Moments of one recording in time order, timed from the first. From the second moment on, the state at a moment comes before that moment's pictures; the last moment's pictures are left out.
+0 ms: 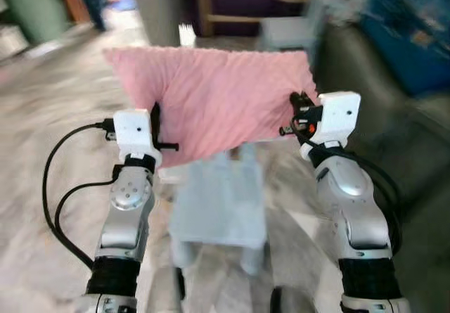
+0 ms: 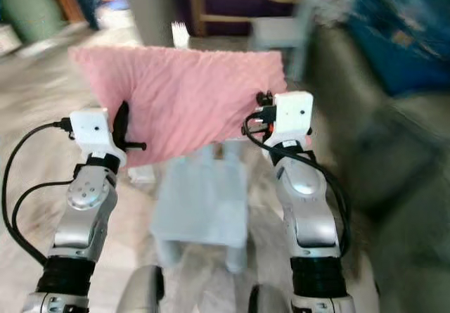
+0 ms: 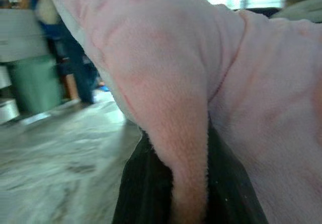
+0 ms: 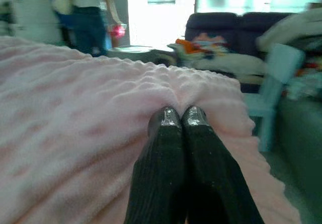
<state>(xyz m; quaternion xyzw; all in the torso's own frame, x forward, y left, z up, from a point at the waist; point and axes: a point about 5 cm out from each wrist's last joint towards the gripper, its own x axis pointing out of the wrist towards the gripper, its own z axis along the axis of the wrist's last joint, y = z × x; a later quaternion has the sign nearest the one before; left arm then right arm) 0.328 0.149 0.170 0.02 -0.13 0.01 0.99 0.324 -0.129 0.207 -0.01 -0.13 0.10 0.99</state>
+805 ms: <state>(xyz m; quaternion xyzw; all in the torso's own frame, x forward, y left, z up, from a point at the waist) 0.331 0.124 0.172 0.01 -0.13 -0.05 0.99 0.324 -0.141 0.212 0.00 -0.14 0.07 0.99</state>
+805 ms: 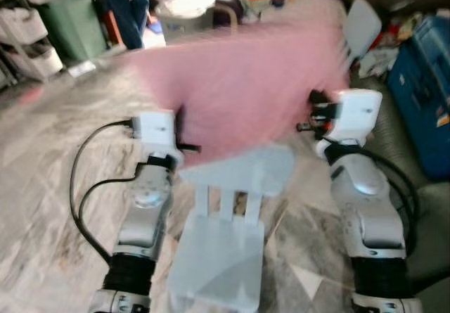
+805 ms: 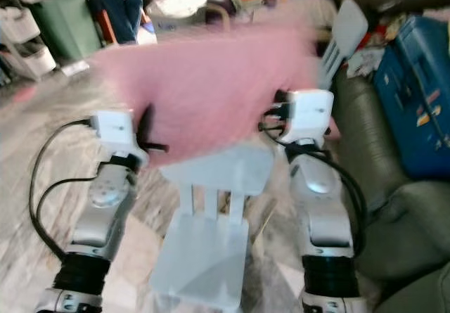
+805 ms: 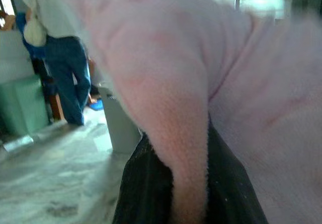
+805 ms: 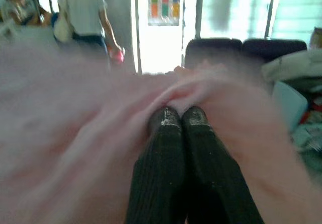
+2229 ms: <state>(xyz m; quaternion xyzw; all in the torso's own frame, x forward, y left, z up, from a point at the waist) 0.324 0.133 0.140 -0.09 -0.02 -0.02 1.00 0.319 -0.127 0.208 0.00 -0.10 0.12 0.99</state>
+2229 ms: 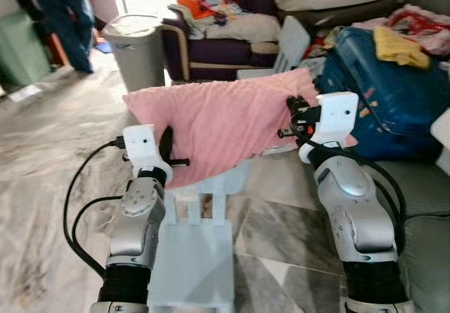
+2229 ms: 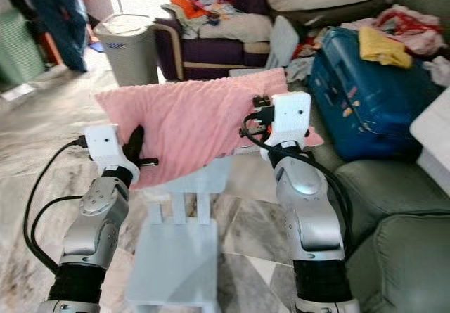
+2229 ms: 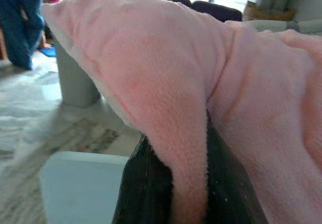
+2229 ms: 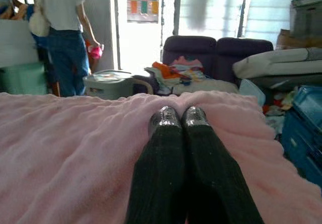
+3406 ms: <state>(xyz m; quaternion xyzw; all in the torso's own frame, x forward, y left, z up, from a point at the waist) 0.321 0.129 0.135 -0.11 0.00 -0.04 0.99 0.315 -0.128 0.207 -0.01 -0.09 0.12 0.99</state>
